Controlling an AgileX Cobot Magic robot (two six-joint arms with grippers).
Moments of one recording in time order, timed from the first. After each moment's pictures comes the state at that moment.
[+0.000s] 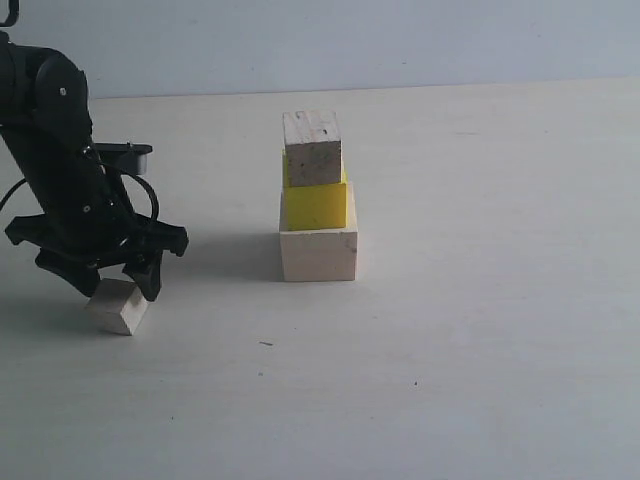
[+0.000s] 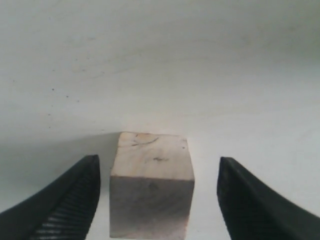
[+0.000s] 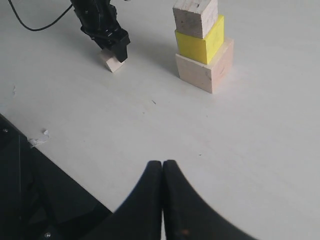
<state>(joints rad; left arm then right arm) -0.35 1.93 -1.15 -0.06 0.92 -0.14 0.73 0.62 -0.96 0.11 1.16 0.17</state>
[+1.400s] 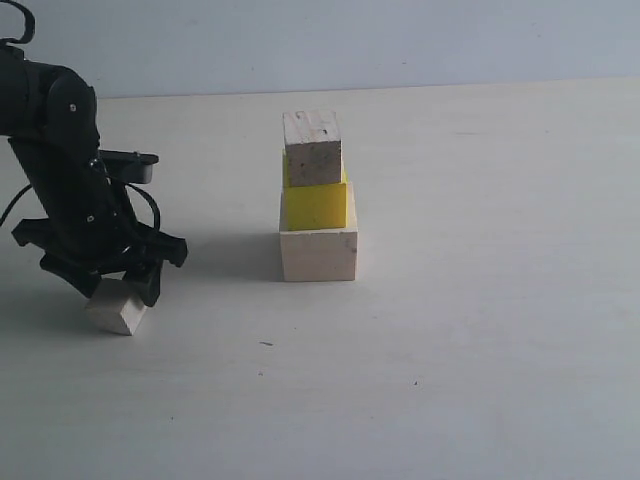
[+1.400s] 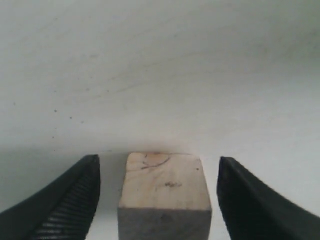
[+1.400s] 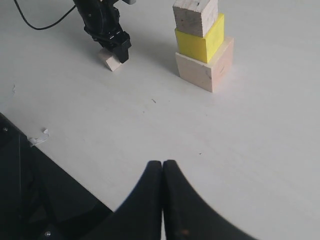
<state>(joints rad) -0.35 1.96 -1.14 -0.03 0.87 -0.11 0.73 0.62 -0.96 0.11 1.17 0.17</state>
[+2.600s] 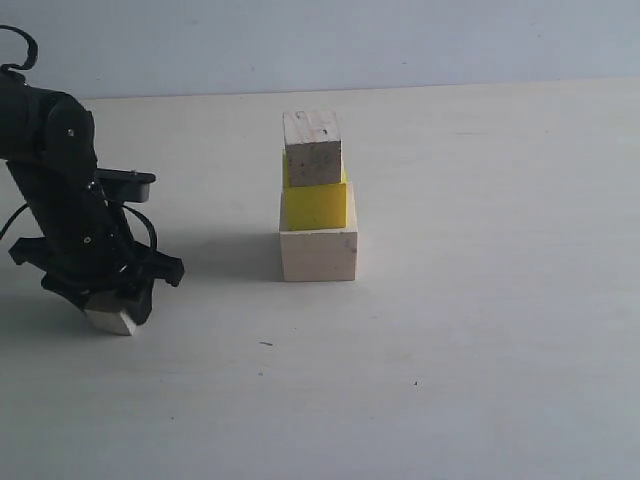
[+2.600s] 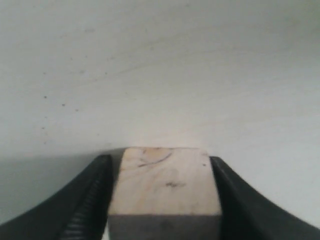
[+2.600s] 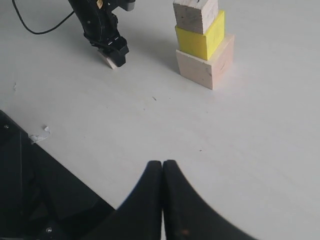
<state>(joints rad) -0.35 1.97 -1.08 -0.03 0.81 -0.11 0.73 0.61 -0.96 0.11 1.18 0.17</state>
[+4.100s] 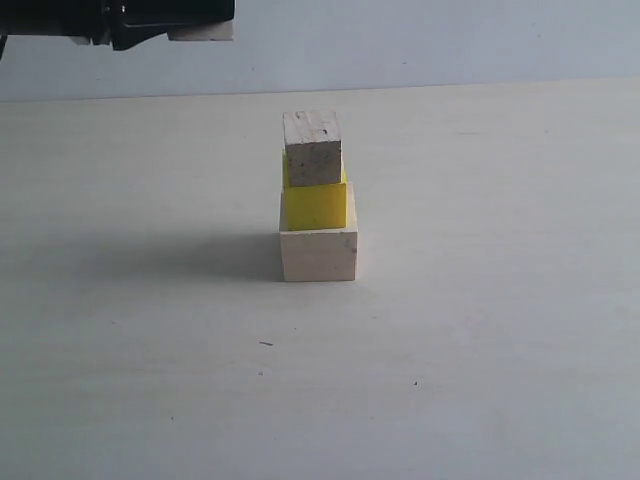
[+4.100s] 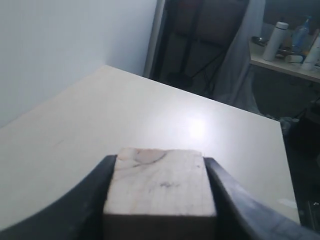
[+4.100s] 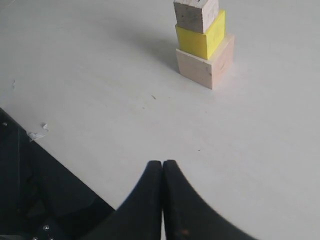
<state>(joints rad) -0.18 1.54 -1.08 -1.56 1.10 1.71 0.73 0.61 -0.96 0.11 1.18 0.15</state>
